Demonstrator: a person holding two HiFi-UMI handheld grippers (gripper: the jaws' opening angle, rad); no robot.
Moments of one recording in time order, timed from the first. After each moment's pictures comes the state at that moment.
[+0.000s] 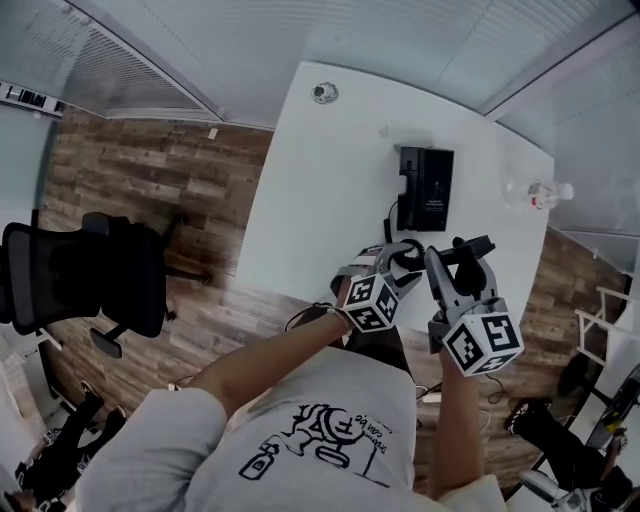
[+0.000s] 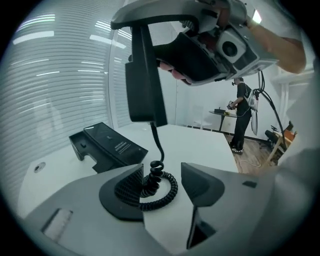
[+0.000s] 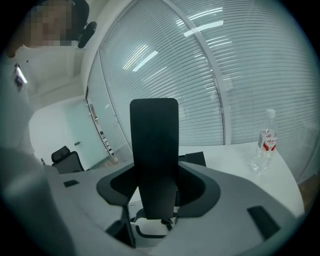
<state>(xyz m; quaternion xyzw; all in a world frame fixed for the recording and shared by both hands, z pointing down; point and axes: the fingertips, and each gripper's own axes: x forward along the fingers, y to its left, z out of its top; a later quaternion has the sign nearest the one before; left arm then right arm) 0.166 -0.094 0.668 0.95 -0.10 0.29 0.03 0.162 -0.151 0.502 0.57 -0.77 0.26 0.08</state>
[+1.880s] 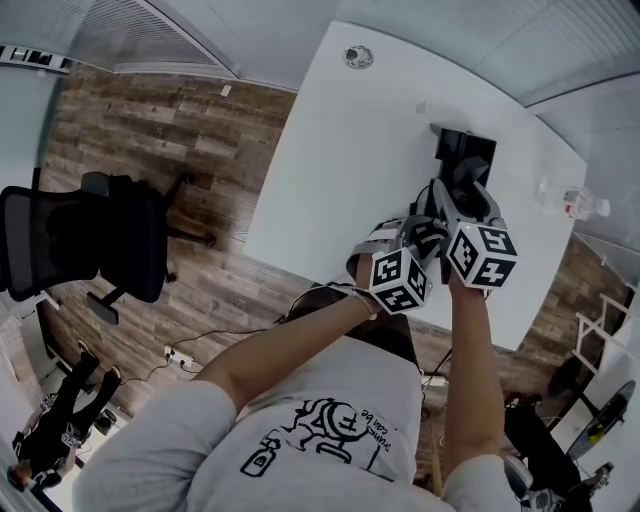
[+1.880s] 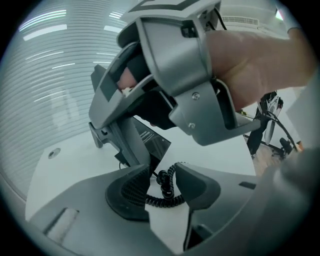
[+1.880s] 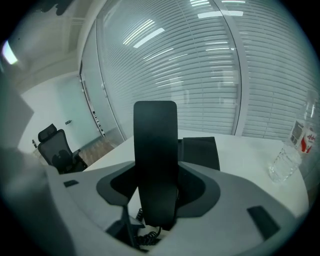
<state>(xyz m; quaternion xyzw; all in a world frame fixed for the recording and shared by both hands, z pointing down) 0.150 -0.139 0.681 0.92 -0.18 0.34 0.07 0.151 -0.248 0.623 0.56 -0.75 0.28 0.20</state>
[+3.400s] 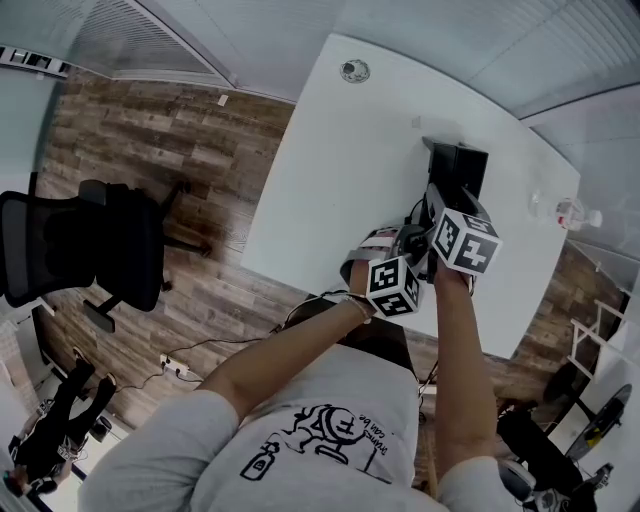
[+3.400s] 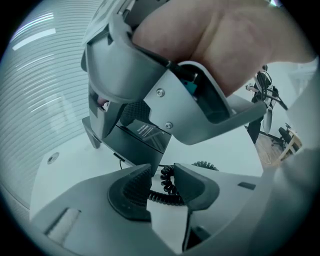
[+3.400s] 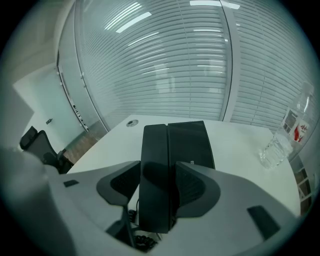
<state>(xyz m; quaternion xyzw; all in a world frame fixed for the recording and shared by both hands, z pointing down) 0.148 -0.145 0.698 0.92 -0.16 0.36 0.04 0.165 -0.261 0.658 0.60 -0.68 0.34 0.25</state>
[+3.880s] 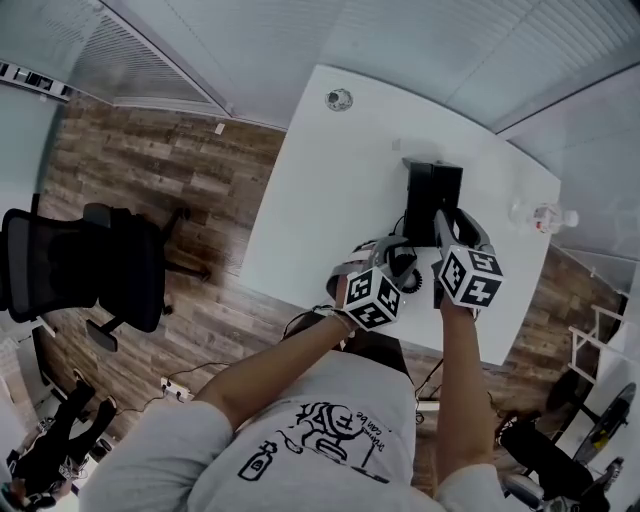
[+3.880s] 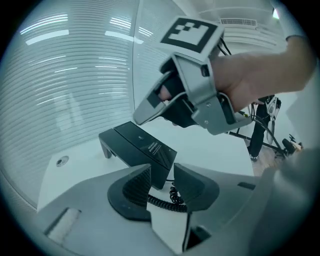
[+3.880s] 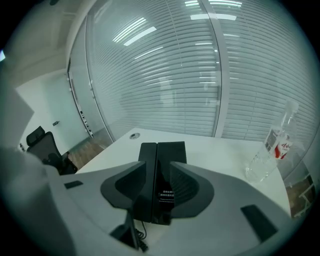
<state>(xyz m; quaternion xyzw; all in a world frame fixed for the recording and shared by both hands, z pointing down) 0.141 -0.155 0.653 0.93 -0.19 0.32 0.06 0.200 -0.239 0.606 0.61 -0.71 0.29 0.21</state>
